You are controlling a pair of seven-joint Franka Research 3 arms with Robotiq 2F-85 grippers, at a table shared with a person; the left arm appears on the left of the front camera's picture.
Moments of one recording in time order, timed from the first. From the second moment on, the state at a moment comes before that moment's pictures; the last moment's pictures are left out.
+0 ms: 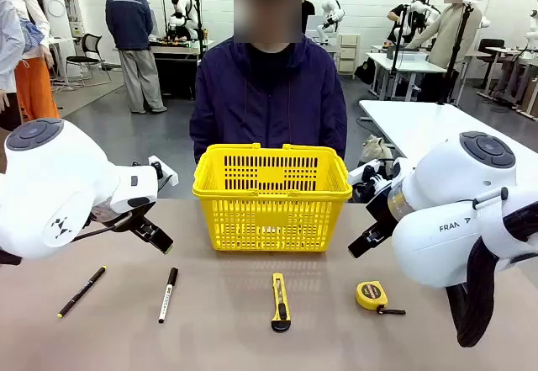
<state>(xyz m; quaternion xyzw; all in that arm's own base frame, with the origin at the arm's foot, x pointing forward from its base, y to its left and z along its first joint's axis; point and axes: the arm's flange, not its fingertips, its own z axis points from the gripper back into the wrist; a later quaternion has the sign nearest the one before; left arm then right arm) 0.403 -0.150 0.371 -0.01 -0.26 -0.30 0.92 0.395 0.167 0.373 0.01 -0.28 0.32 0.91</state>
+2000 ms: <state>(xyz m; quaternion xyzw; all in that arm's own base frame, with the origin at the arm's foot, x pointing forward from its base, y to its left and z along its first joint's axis) 0.399 -0.135 0.409 0.01 -0.26 -0.31 0.92 0.386 0.160 0.415 -0.02 -0.29 0.34 0.90</state>
